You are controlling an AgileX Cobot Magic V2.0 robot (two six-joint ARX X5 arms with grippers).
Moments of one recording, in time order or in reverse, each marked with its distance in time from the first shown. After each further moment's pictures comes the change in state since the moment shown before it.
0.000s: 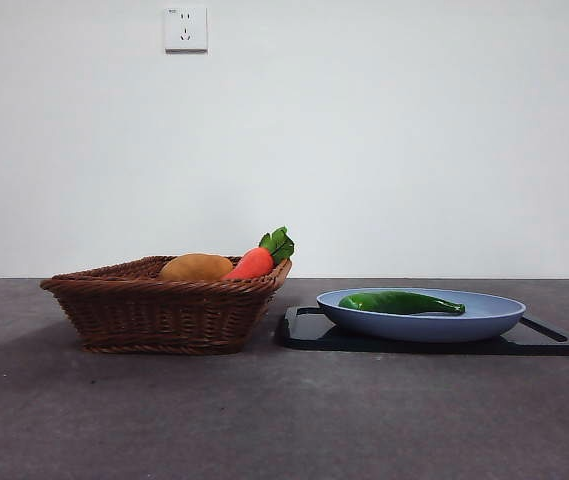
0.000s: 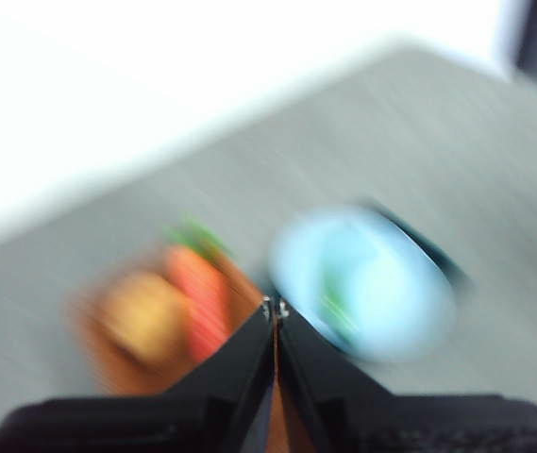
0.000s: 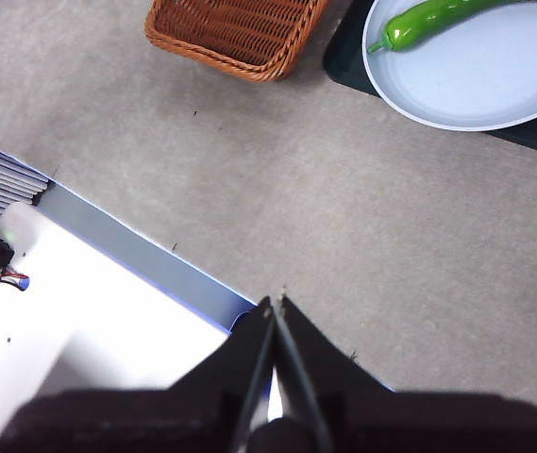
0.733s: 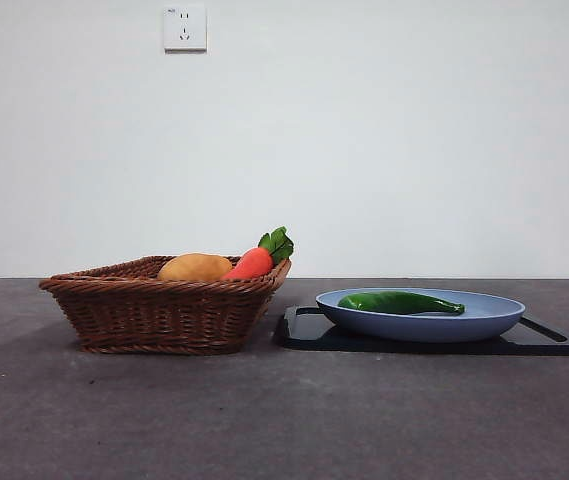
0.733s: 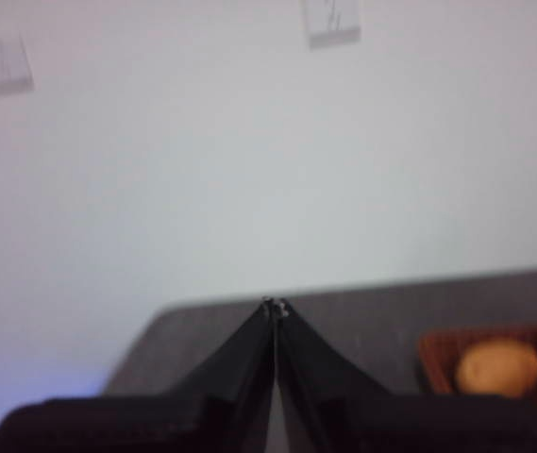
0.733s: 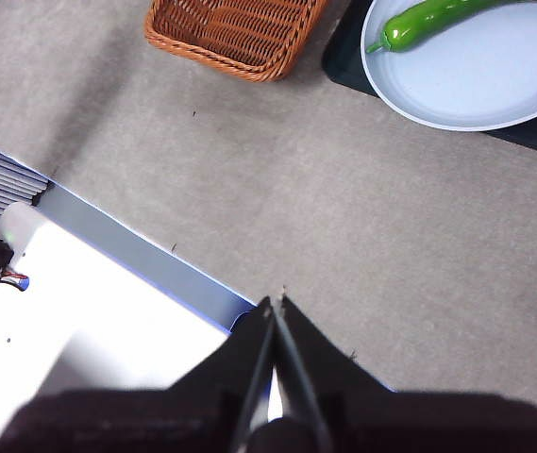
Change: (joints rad) left arm 0.627 -0.788 -1.034 0.686 -0.003 0.047; right arm 0.000 0.000 0.000 0.000 0.000 0.000
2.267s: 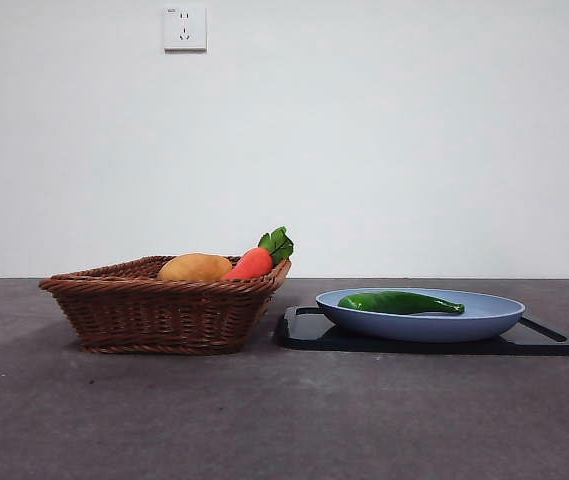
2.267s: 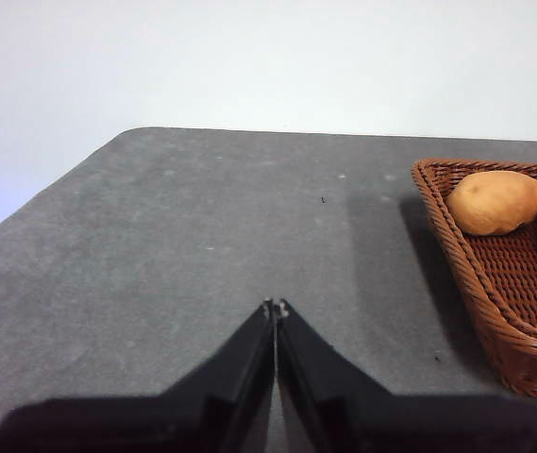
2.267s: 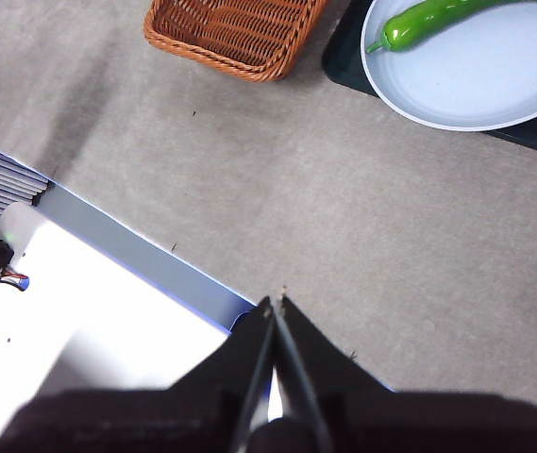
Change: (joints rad) left arm 0.022 -0.205 -0.381 -0.040 0.003 -0.161; right arm 0.000 0.000 0.000 0.000 0.000 0.000
